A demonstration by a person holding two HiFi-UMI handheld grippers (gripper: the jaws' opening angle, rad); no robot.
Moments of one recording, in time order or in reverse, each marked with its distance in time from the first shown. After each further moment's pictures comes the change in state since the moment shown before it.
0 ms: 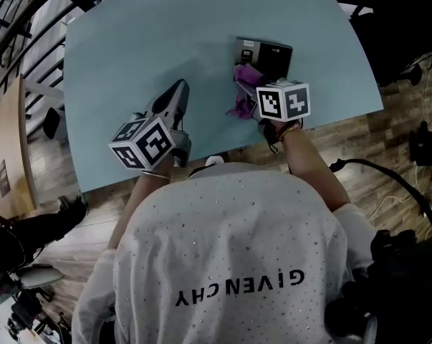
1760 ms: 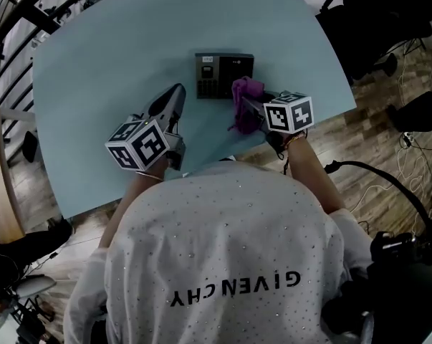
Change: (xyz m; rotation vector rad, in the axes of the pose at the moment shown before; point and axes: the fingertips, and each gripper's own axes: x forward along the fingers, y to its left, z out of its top) left arm 0.090 -0.047 -0.020 -0.042 0.067 -0.127; right arm -0.064 -0.105 -0.019 -0.014 0.060 -0.056
